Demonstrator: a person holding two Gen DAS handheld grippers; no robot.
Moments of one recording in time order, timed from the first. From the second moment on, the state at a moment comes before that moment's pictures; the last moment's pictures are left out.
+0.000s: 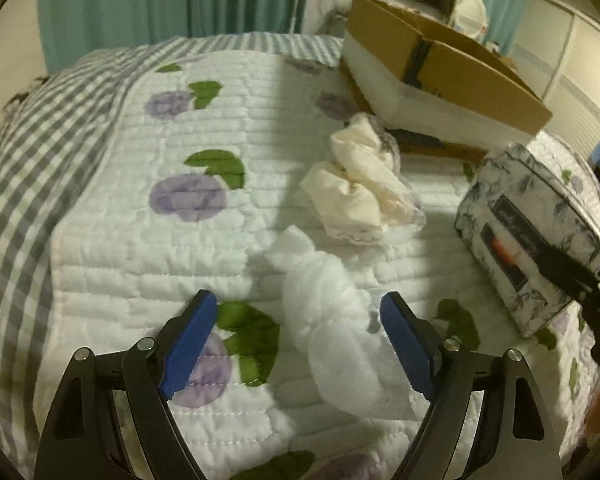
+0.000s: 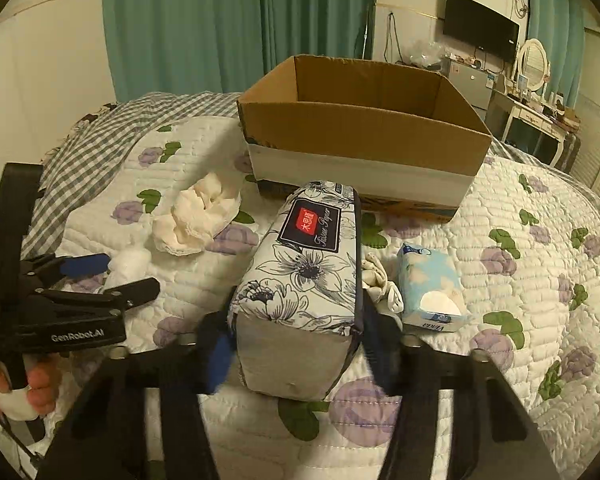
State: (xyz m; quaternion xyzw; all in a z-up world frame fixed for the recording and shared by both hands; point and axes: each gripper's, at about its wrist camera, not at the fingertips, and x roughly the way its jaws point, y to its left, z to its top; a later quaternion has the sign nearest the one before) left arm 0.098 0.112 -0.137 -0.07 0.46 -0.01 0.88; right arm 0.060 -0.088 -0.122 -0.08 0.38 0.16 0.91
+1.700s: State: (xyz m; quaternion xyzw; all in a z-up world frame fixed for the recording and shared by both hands) left arm 0.264 0.019 -0.003 0.02 0.35 -0.06 0.94; right arm 0.204 -0.144 0.020 -0.04 0.18 0.22 0.96
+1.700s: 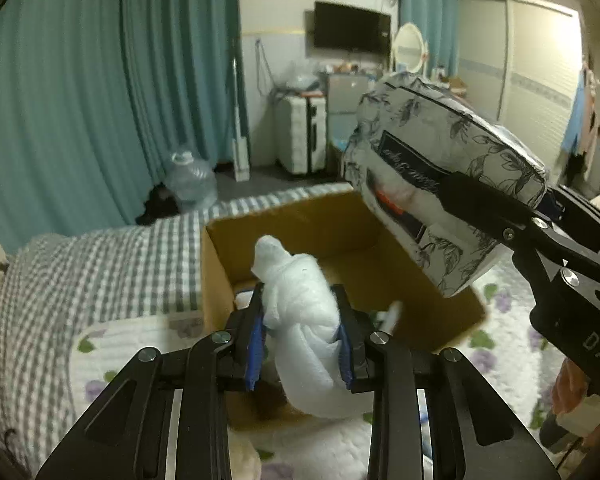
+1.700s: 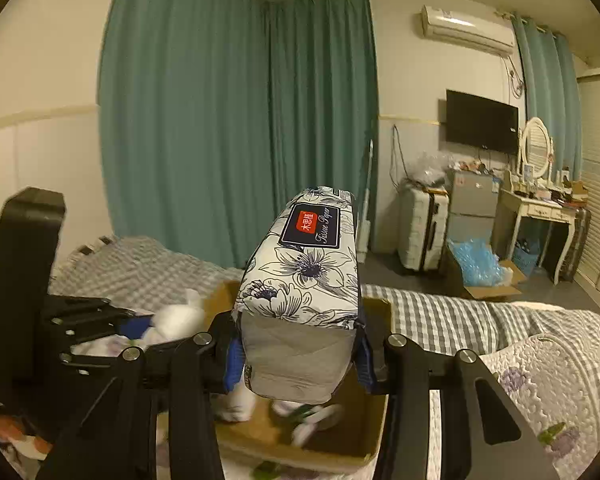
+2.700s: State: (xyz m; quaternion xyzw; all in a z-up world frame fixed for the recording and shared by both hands) left arm 0.077 0.055 0.141 0.05 0.16 -0.04 0.99; right arm 0.070 -0.170 0.100 -0.03 0.16 0.19 0.97
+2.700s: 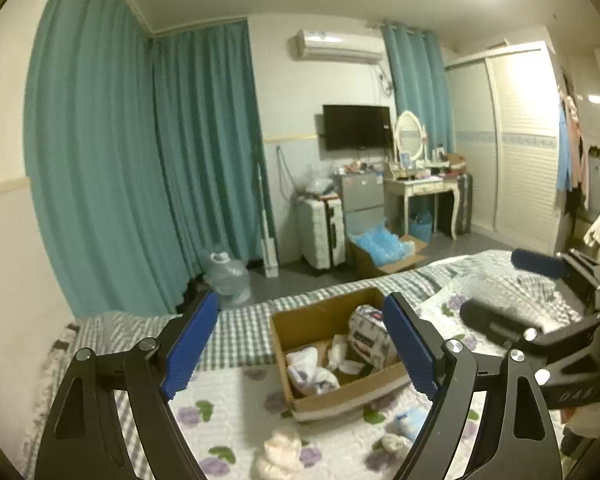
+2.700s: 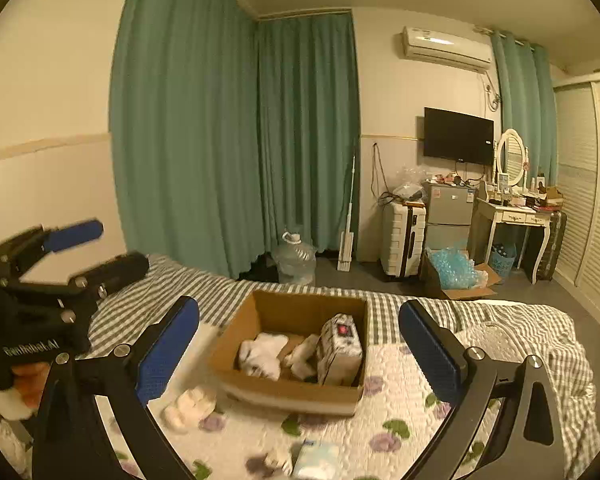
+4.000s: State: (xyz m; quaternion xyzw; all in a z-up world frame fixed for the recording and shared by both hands) left arm 0.159 0.114 -0.154 0.00 0.42 -0.06 0.91; right arm 0.146 -0.105 -0.163 -0.14 0.45 0.19 0.86
